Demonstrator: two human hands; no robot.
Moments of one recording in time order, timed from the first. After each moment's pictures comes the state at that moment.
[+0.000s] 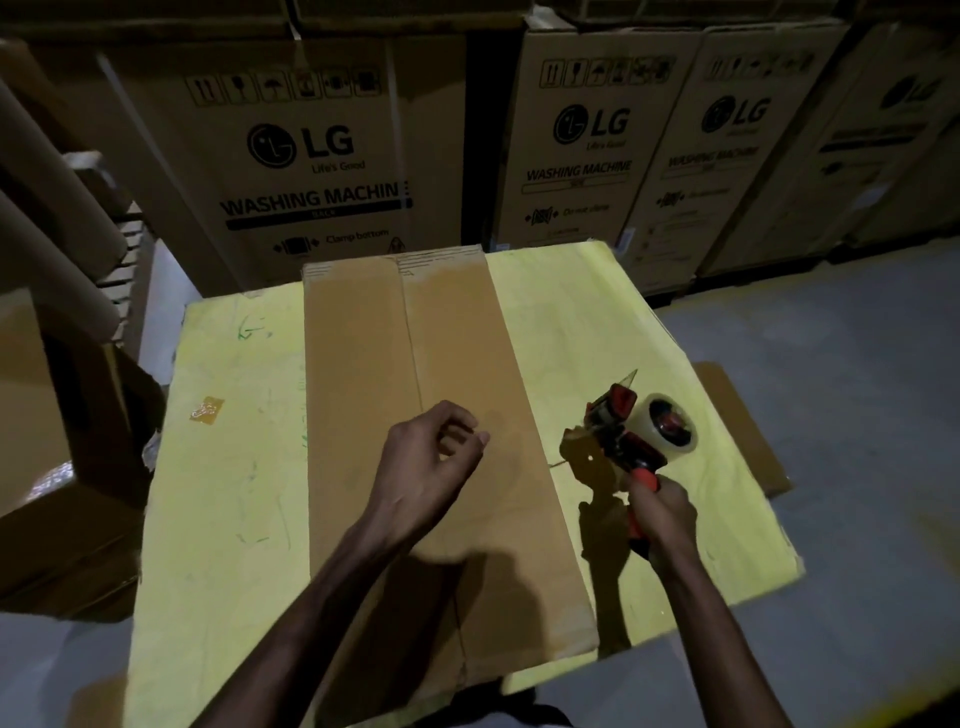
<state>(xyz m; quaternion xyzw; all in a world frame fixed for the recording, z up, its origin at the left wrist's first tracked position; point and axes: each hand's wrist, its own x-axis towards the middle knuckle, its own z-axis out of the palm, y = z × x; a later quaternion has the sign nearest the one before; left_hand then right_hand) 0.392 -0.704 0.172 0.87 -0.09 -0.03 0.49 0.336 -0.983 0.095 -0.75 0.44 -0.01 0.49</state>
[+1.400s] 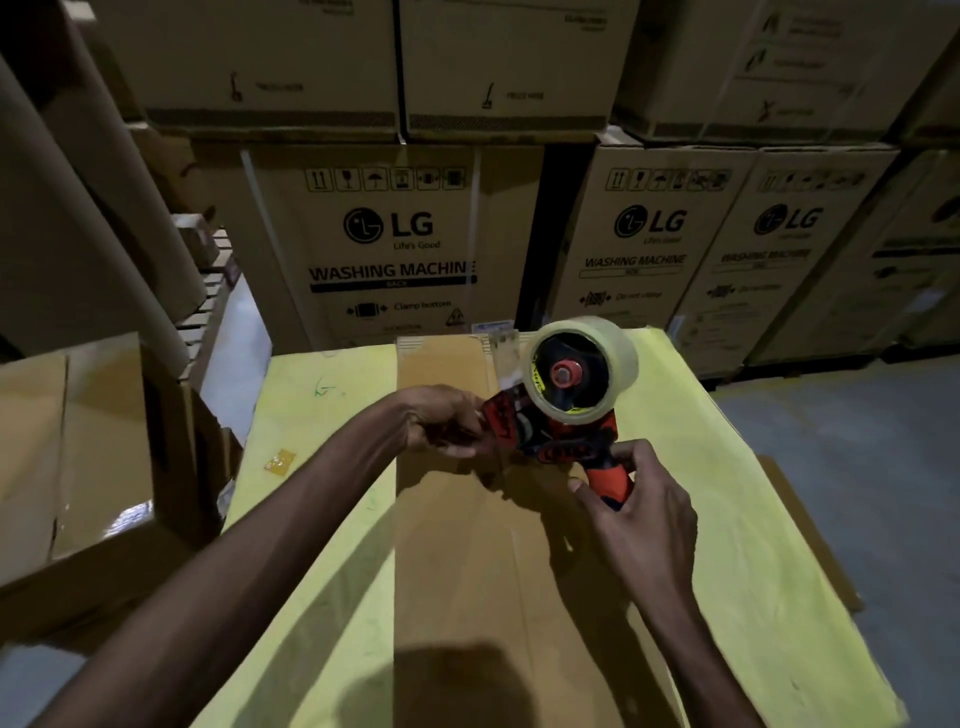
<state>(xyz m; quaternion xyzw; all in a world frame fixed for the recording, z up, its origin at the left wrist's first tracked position) 0.556 -0.621 0.226 0.68 0.04 -0.43 0.59 0.387 -0.835 0.228 -0.92 0.13 -0.17 0.34</state>
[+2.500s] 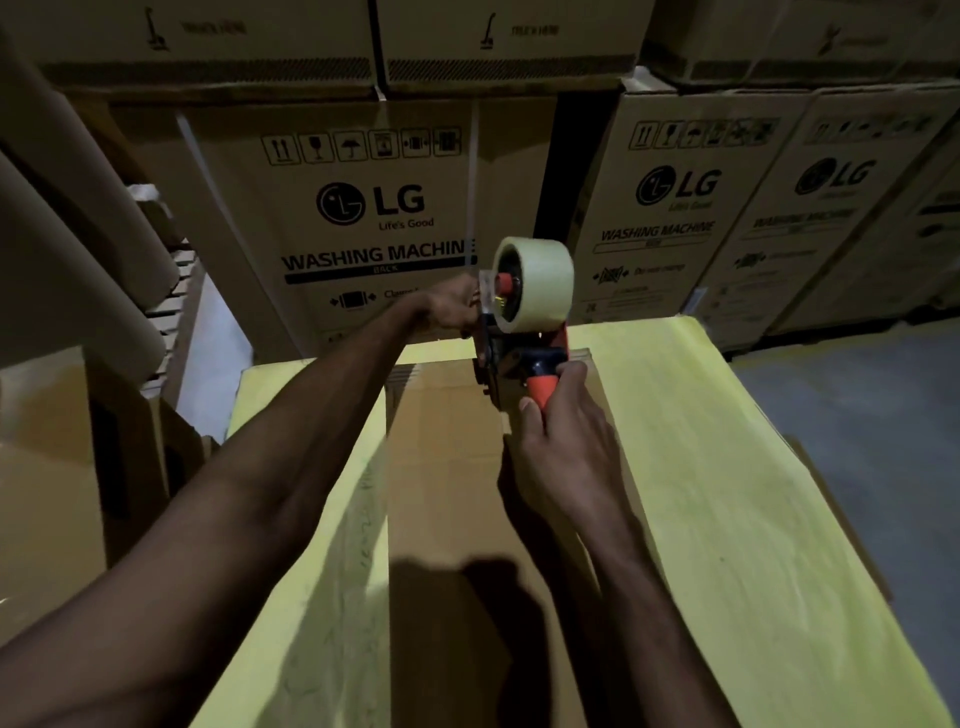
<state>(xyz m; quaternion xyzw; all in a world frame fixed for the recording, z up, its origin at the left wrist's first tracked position) 0.809 -0.627 0.214 0.86 -0.25 -0.24 0.38 0.570 -0.767 0.233 -0.94 0.10 -0.05 0.32</state>
